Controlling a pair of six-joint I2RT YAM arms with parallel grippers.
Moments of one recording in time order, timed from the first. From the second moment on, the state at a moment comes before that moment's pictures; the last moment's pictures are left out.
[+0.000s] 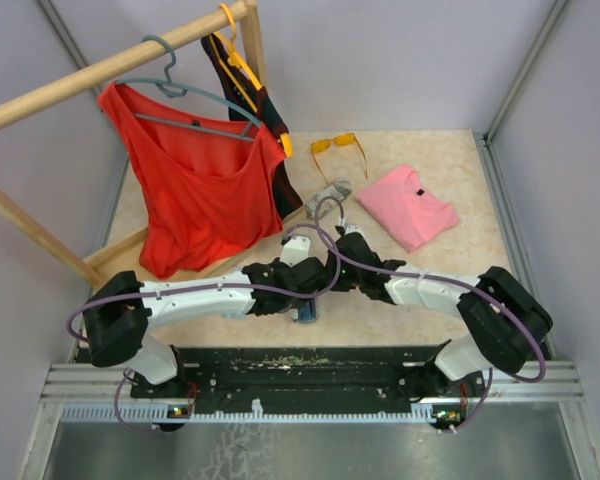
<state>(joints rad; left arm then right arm) -1.16 1.55 1.02 -0.56 -0.58 -0.84 0.77 1.44 0.64 0.02 -0.01 0.75</state>
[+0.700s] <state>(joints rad) -1.16 1.52 1.01 -0.54 -0.57 -0.84 0.77 1.53 0.65 0.05 -0.02 0.74</state>
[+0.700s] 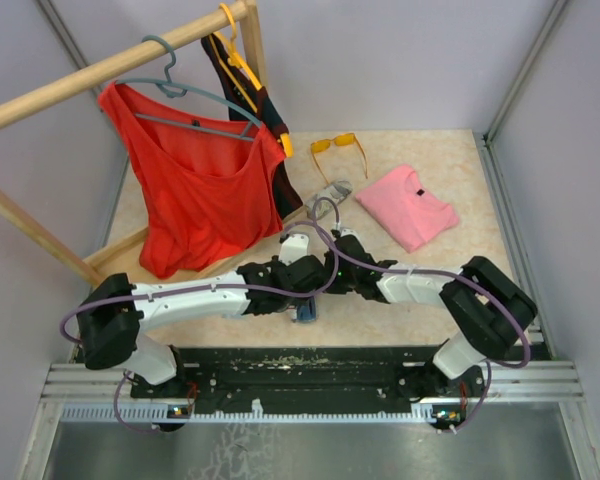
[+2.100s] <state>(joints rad) -1.16 1.56 0.98 -0.44 -0.52 -0.79 0.77 1.56 0.62 0.17 -0.06 0.80</state>
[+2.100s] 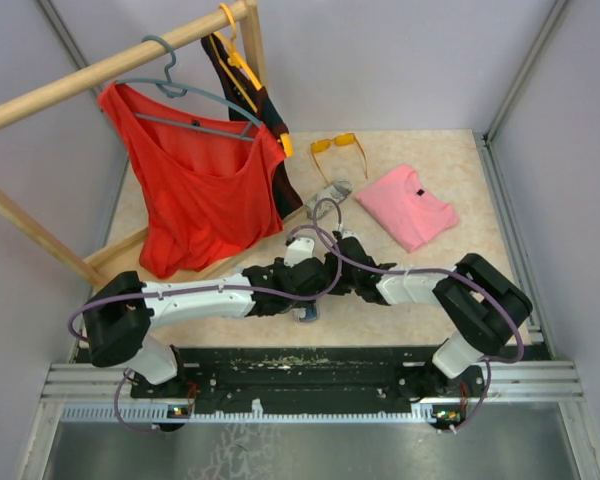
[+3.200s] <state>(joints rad) -1.15 1.52 0.91 -0.28 -0.45 -0.75 0.76 1.57 0.61 0.19 -0.08 0.80</state>
